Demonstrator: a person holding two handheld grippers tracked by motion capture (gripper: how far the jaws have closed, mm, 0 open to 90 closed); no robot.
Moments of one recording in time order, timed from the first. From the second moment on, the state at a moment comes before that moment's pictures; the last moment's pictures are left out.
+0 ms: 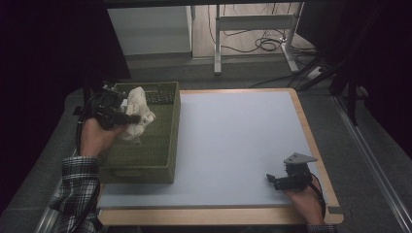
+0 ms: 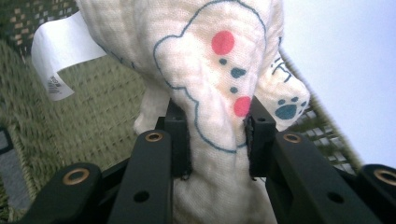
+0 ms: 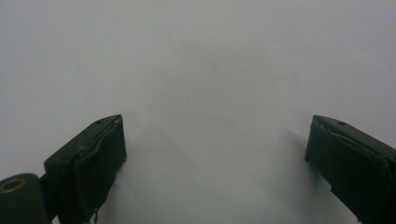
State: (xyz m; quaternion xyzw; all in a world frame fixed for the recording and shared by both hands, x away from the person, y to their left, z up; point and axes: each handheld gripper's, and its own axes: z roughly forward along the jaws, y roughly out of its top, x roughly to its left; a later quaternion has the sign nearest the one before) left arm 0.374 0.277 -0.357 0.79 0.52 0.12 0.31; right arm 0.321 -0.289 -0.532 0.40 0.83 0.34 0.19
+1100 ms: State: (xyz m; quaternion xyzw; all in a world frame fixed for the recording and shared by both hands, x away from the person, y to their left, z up) left arm 0.381 0.124 -0.328 0.84 0.39 0.11 0.36; right arm 0.321 -0.289 -0.532 0.40 0.83 0.34 0.19
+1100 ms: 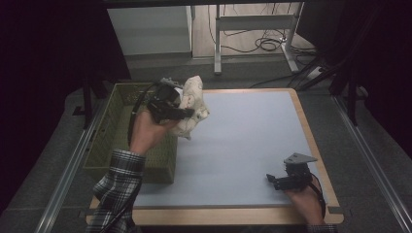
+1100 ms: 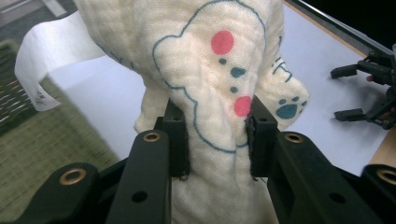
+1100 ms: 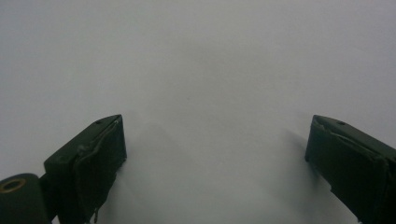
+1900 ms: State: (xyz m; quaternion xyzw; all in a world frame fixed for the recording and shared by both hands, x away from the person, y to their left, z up) left arm 0.406 0.016 -0.429 0.87 0.36 0.06 0.34; right arm 0.321 -0.289 -0.532 0.40 0.83 0.34 0.19
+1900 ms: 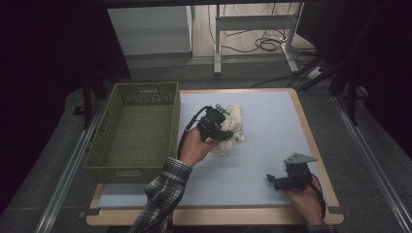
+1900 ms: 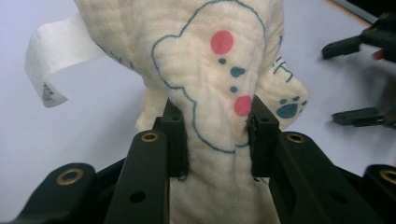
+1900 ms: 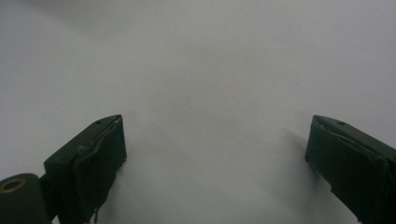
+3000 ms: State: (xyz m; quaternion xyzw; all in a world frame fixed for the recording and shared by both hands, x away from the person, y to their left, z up) left arm 0.383 0.028 -0.459 0.84 0.39 0.13 0.37; right arm 0.321 -0.290 -0.532 0.40 0.83 0.34 0.19
